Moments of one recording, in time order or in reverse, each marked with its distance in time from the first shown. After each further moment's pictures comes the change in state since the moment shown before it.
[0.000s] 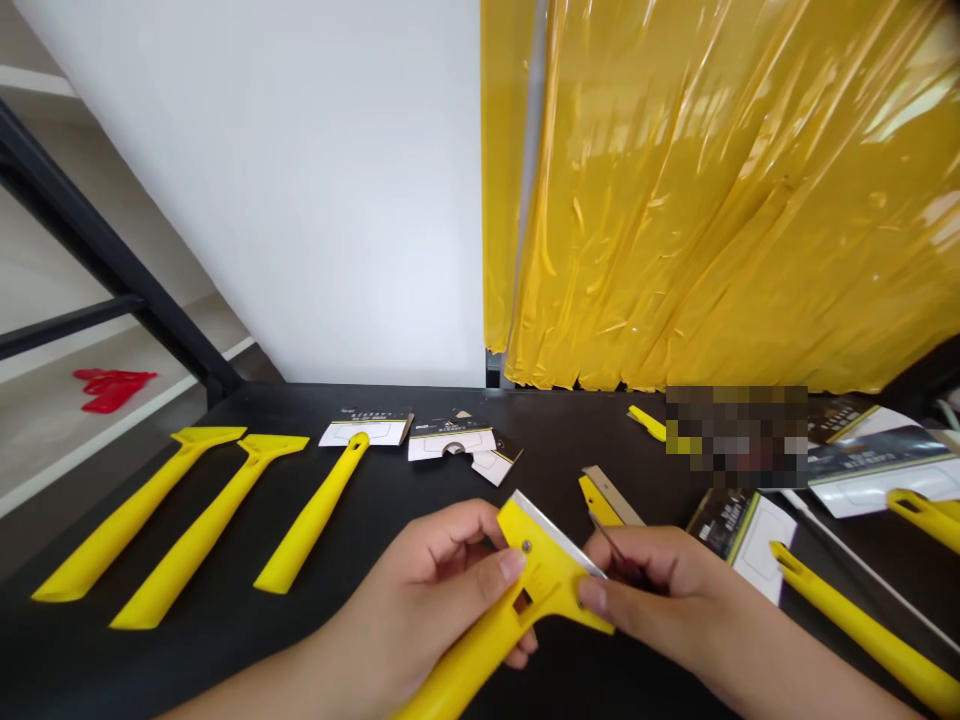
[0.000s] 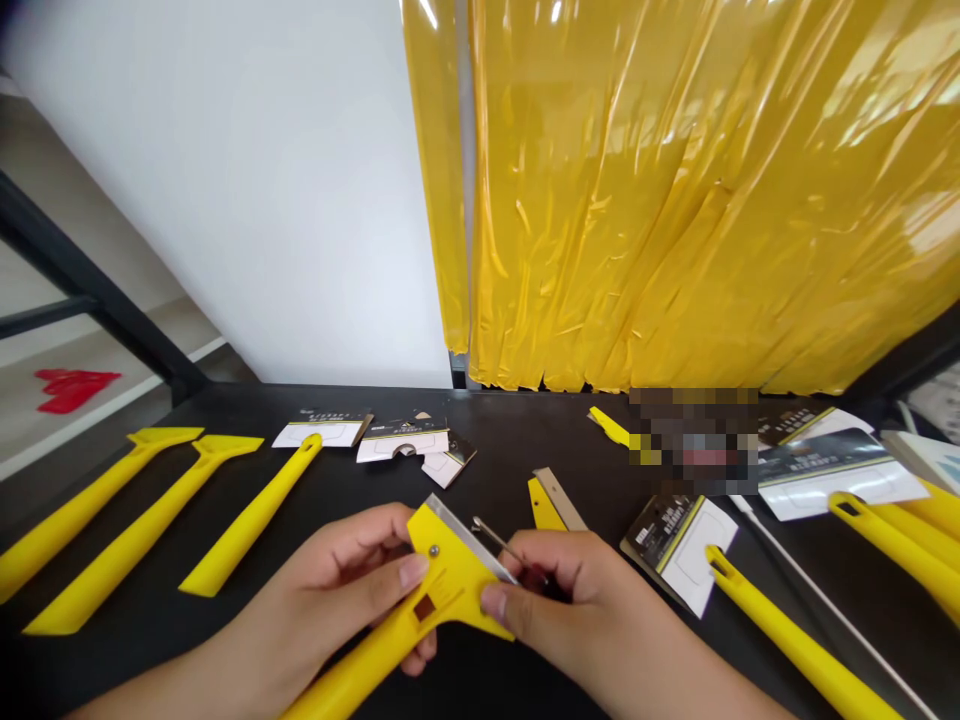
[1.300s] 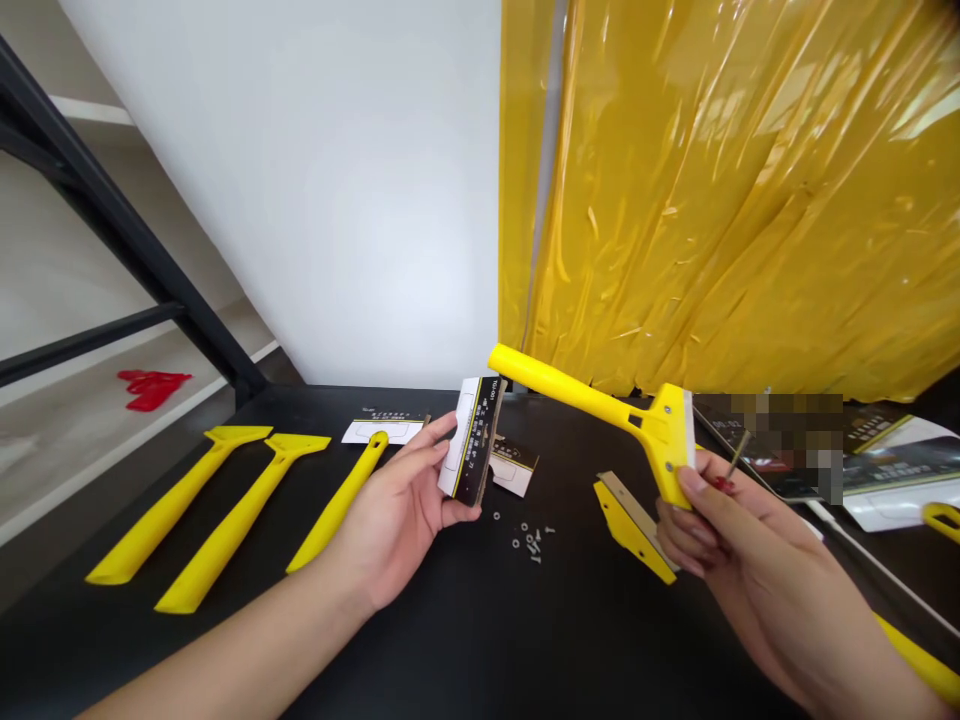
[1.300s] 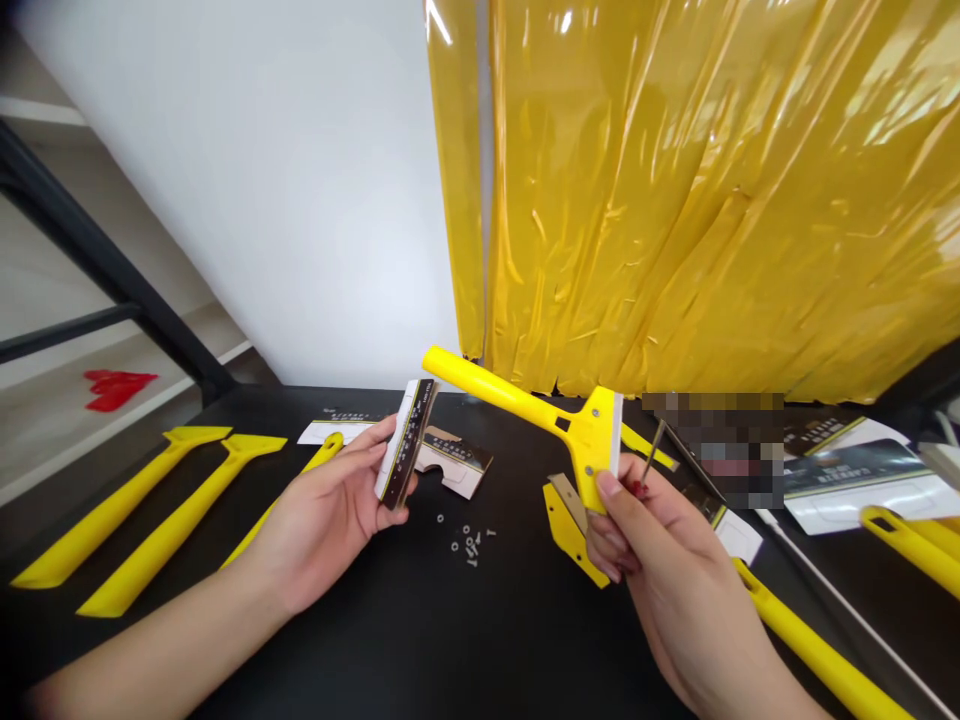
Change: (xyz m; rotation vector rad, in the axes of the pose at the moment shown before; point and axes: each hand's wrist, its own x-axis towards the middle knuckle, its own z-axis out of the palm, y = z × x) left_hand 0.024 0.027 -0.043 -0.345 0.317 0.241; right_hand 0.007 0.002 -0.012 0.612 0.481 -0.267
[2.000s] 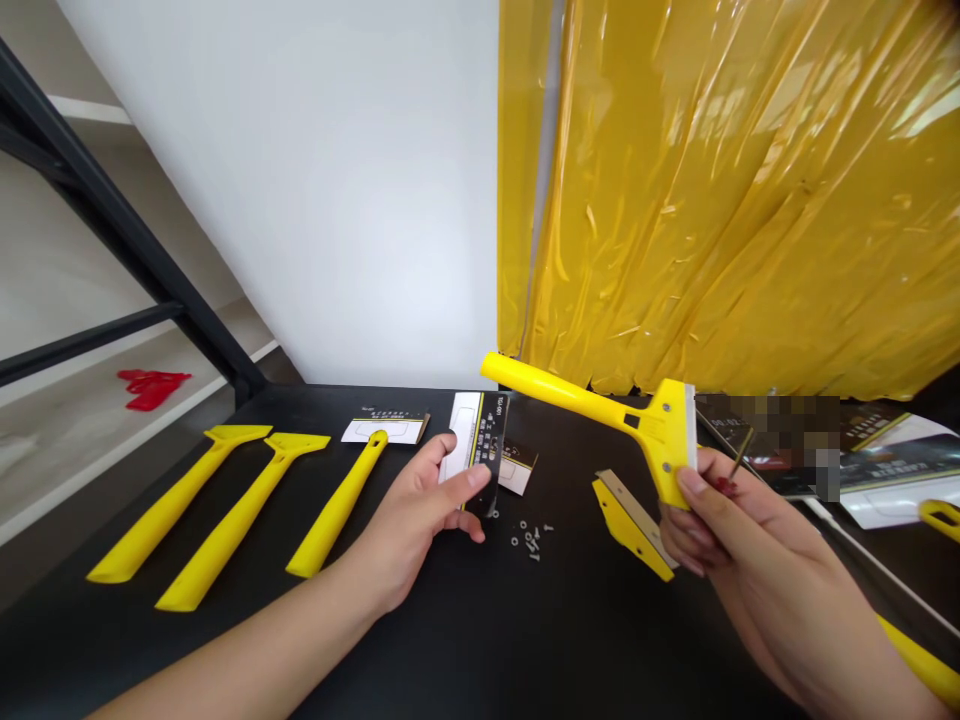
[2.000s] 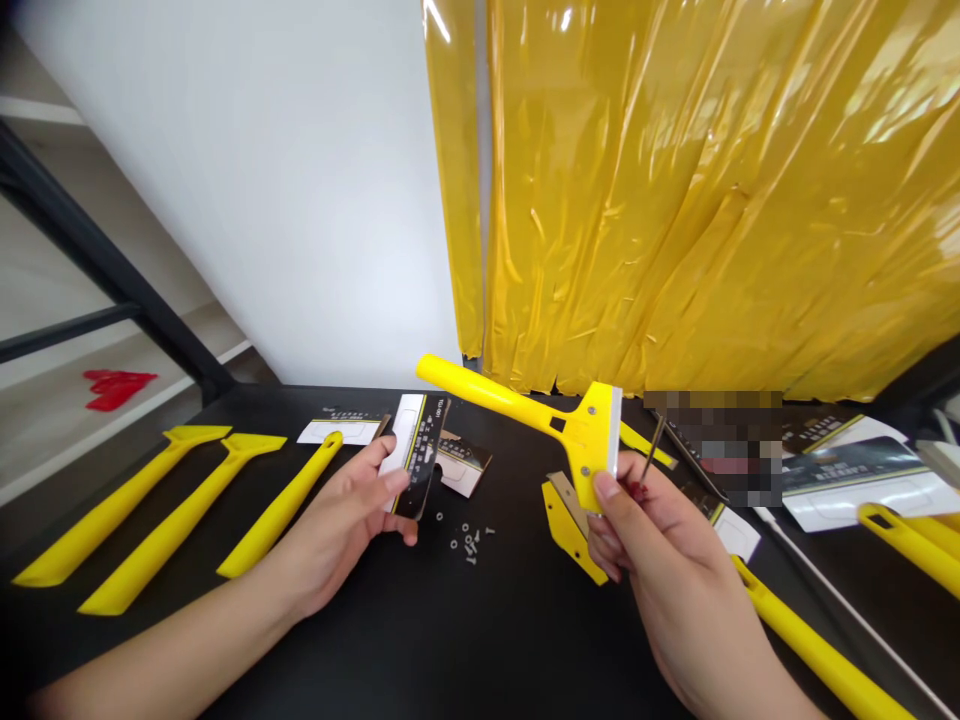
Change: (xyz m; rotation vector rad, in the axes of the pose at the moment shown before) left_hand -0.004 -0.014 0.003 0.307 -0.104 0.038; right_hand -0.003 -0.002 0.004 -0.094 0.009 -0.062
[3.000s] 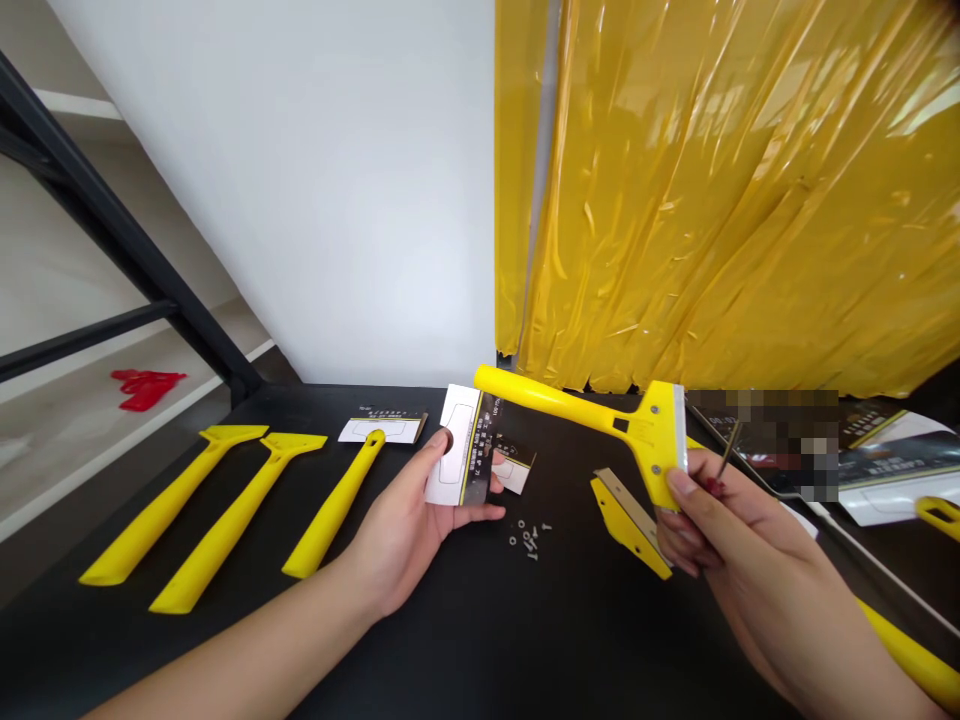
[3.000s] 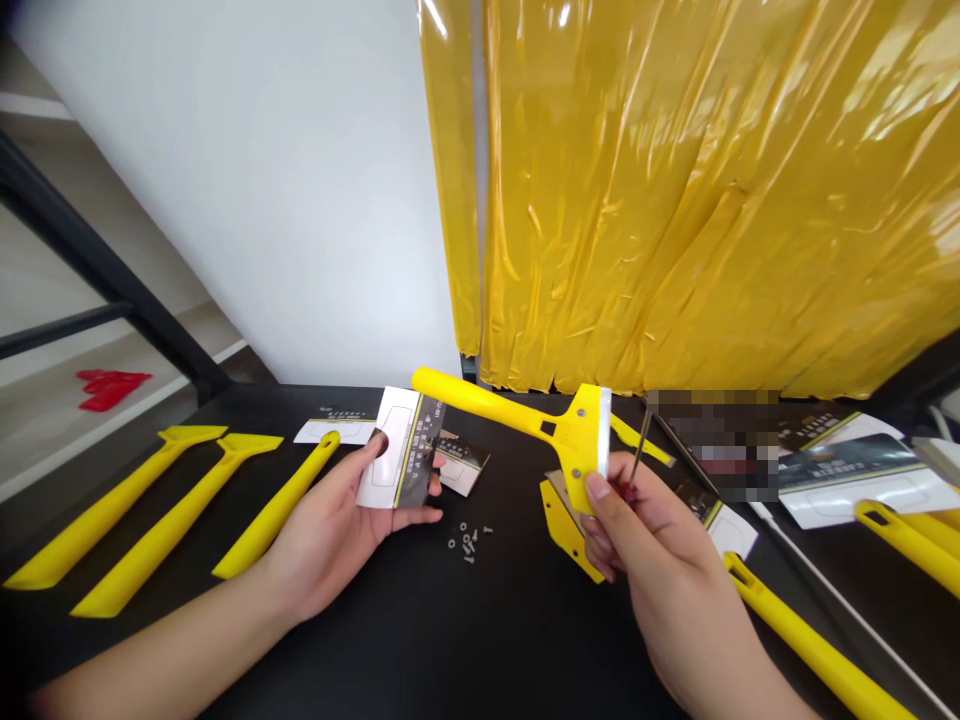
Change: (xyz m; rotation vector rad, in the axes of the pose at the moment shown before) left_hand 0.004 -0.003 -0.002 -0.243 -0.030 -0.031; right_hand 0.001 0.005 -0.004 -0.056 0.002 0.000
